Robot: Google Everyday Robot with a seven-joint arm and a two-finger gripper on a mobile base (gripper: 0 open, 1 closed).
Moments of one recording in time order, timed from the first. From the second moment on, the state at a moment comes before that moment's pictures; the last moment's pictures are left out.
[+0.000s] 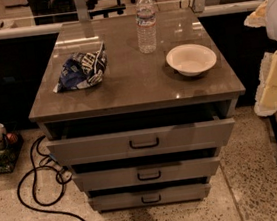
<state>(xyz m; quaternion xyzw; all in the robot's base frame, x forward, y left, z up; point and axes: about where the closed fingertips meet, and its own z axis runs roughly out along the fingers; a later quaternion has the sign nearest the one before) 0.439 -0.214 0.984 -0.60 0.78 -0.05 0.17</state>
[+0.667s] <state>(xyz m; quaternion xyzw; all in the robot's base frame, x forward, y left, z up) 0.441 -0.215 0.956 -0.61 0.77 -0.06 0.16</state>
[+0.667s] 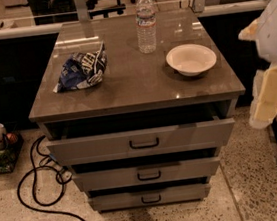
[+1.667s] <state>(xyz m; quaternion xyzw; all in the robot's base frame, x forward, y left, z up) 0.454 -0.209 0.817 -0.63 0.75 -0.12 0.16</state>
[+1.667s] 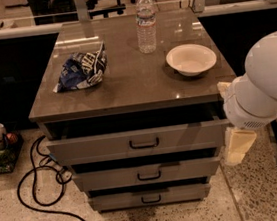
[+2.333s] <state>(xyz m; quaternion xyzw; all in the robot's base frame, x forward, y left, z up) 0.455 -0.183 0.740 -0.63 0.75 -0.08 0.18</state>
